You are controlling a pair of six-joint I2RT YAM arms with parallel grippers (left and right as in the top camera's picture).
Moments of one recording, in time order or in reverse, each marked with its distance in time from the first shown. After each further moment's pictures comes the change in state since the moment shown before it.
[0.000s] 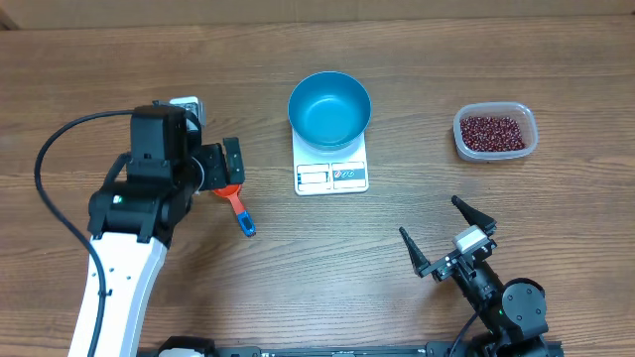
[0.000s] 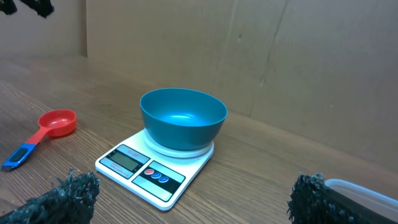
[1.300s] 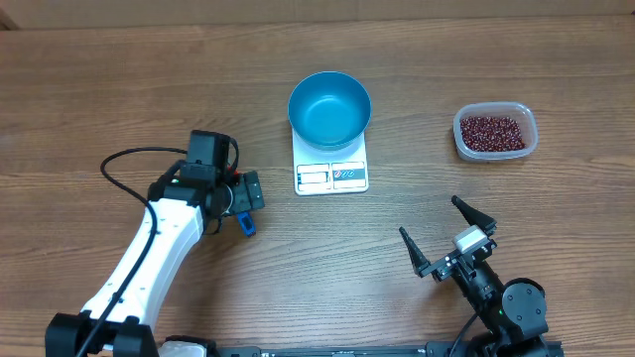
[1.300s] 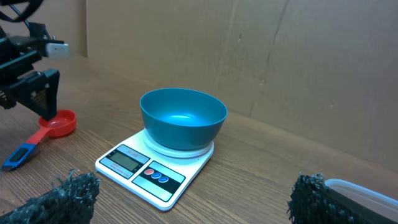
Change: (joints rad) left arm -0.058 0.225 -0.273 0.169 -0.034 -0.170; right arm 0.000 0.000 0.000 0.000 0.000 0.000
